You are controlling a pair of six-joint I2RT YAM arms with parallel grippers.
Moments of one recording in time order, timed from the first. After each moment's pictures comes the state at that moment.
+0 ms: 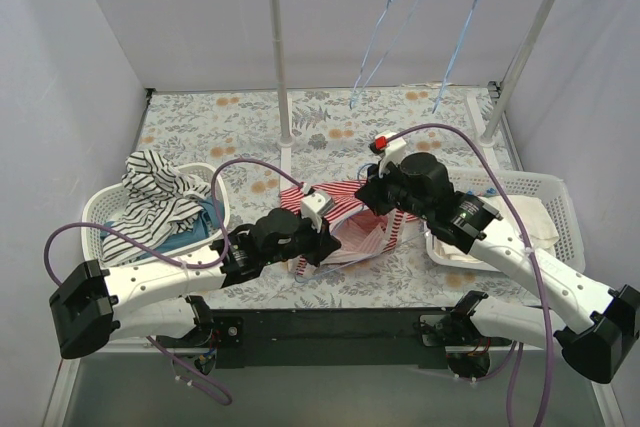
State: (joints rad) left arm -1.06 1.10 0.60 0.11 0.02 -0.38; right arm 0.80 1.03 0.94 -0.34 -0.04 0.22
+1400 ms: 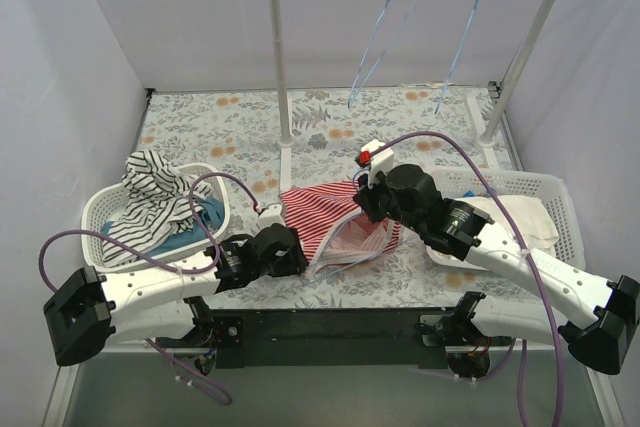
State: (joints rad) left arm -1.04 1.04 0.51 -0.31 -0.26 -1.00; right arm 0.93 1.04 0.94 -0.36 0.17 0.12
